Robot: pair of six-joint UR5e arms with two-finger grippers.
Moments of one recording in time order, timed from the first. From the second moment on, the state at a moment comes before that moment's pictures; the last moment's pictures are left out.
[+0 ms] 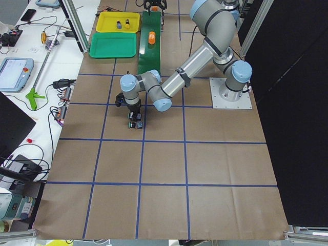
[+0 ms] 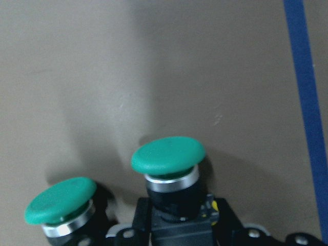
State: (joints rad) left arm -1.07 -2.13 -1.72 -0.87 1.63 0.75; right arm 1.82 -1.37 1.58 -1.72 -1.48 -1.20
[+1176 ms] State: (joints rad) left arm -1.31 -1.87 -1.72 -1.09 1.60 1.29; right arm 1.82 -1.37 1.58 -1.72 -1.48 -1.19
